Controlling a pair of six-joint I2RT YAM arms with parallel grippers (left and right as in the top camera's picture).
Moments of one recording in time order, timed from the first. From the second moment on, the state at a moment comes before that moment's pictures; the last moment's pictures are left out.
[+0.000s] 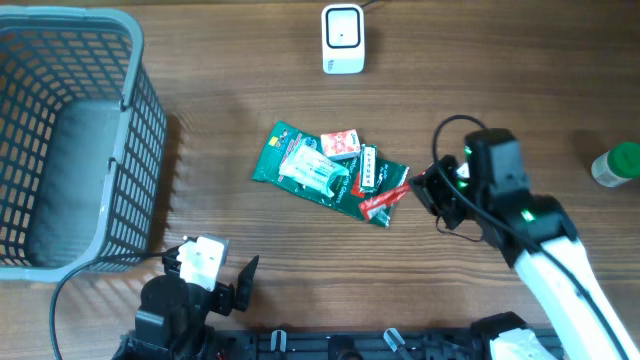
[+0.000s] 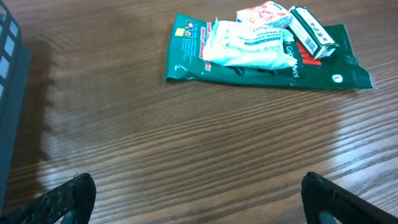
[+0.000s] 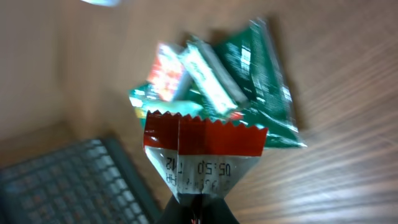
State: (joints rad) left arm -0.29 0.02 0.36 -0.94 0.05 -0.01; right arm 0.26 1.06 0.84 -0.68 -0.30 1.21
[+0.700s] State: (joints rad) left arm -0.29 0.02 0.36 -0.95 0.05 -0.01; right arm 0.26 1.88 0.92 1.28 -0.87 0.43
